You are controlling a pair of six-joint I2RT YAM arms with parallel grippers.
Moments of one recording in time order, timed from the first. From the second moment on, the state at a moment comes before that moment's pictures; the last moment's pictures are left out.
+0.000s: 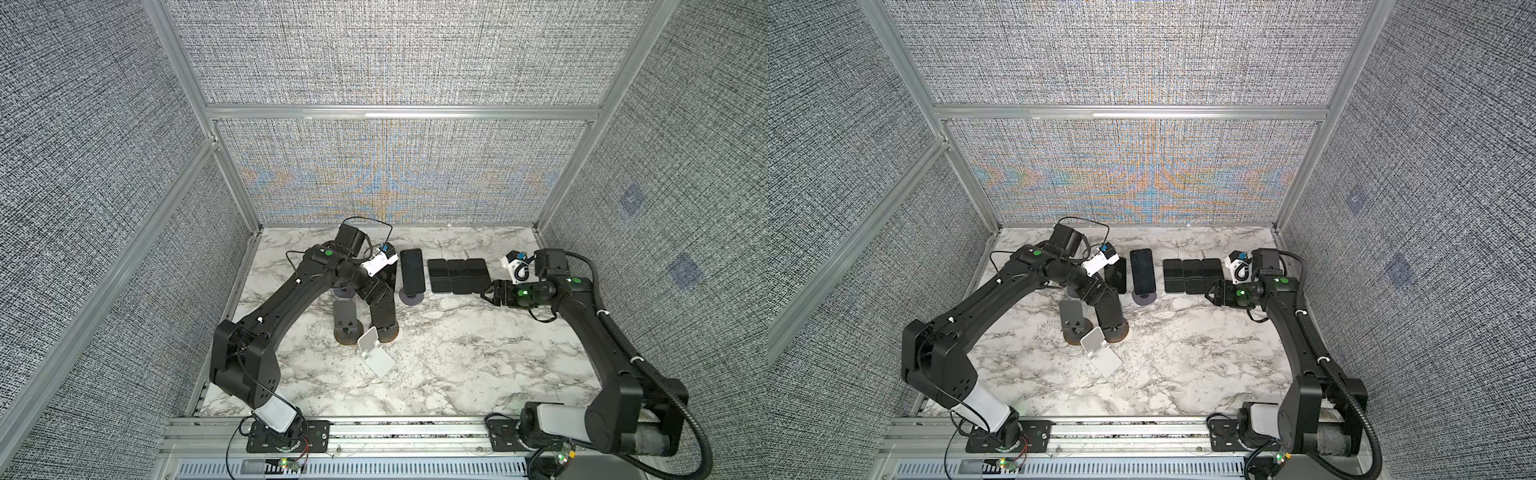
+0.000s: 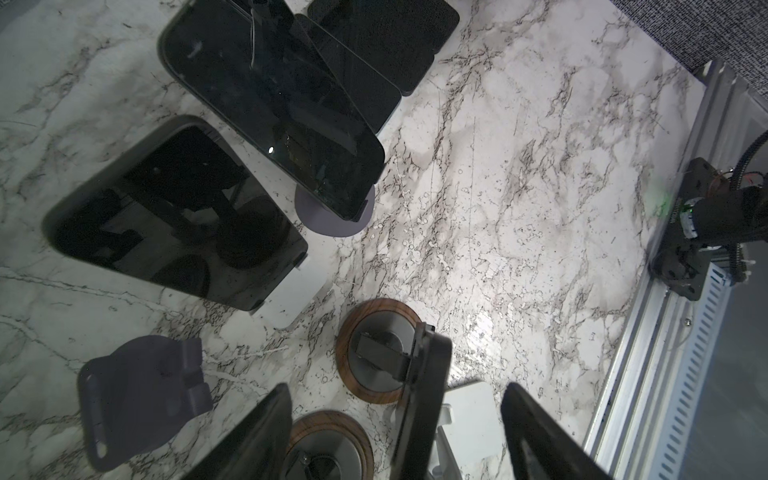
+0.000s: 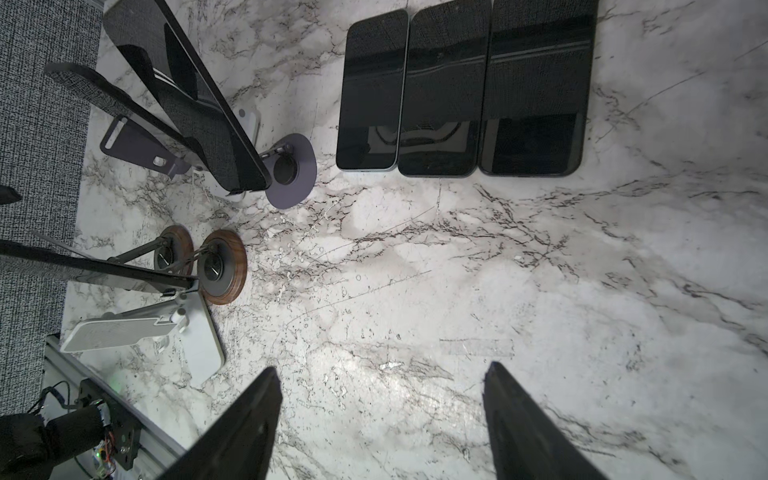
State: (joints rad) left arm -0.50 1.62 1.45 -0.90 0.49 0.35; right arm -0.04 1.32 1.07 -0.81 -0.47 0.03
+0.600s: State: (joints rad) left arm -0.50 1.67 1.49 -1.00 0.52 0.39; right arm 0.02 1.41 1.17 -0.81 -0.45 0.02
